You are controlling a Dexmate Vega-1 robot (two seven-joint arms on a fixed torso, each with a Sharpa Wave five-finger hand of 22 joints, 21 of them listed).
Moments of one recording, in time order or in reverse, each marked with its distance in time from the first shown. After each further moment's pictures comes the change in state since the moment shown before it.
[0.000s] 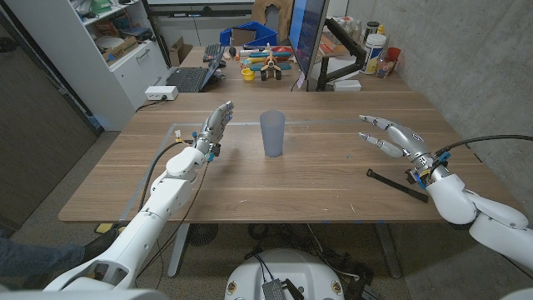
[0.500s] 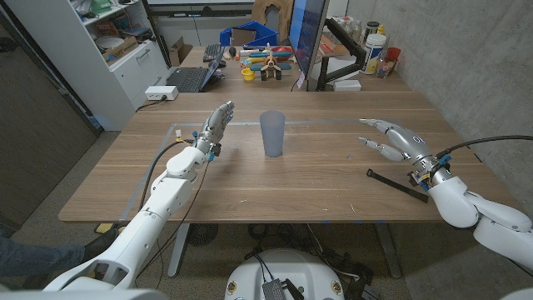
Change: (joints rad) left arm -0.003 0.000 0.003 -0.004 0.003 0.005 0.001; left_hand 0.000 0.000 0.000 0.000 0.000 0.000 0.000 0.000 0.000 0.000 0.000 0.000 0.000 0.000 0.000 0.000 0.000 0.000 0.000 0.000 0.000; right arm -0.028 -0.030 0.004 -0.016 -0.057 -0.038 -0.031; right_hand 0.000 0.000 -0.003 -0.003 0.011 -0.009 -0.009 0.000 0.005 0.006 -0.005 0.000 0.000 0.000 0.000 0.000 0.000 0.000 0.000 -0.008 0.000
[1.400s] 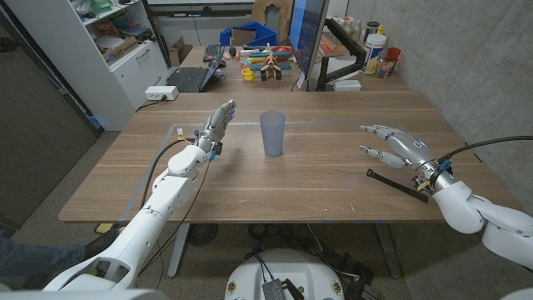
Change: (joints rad) left arm -0.013 -0.003 0.008 0.006 0.007 0.005 0.000; left_hand 0.000 0.000 -0.004 -0.004 0.000 0.000 0.000 0.000 0.000 0.000 0.000 0.000 0.000 0.000 0.000 0.000 0.000 0.000 0.000 -0.011 0.000; right arm -0.064 -0.060 0.008 -0.038 -0.076 -0.094 -0.033; right_hand -0.005 -0.005 -0.003 -0.003 0.019 -0.009 -0.009 0.000 0.000 0.000 0.000 0.000 0.000 0.000 0.000 -0.004 0.000 0.009 0.002 -0.018 0.005
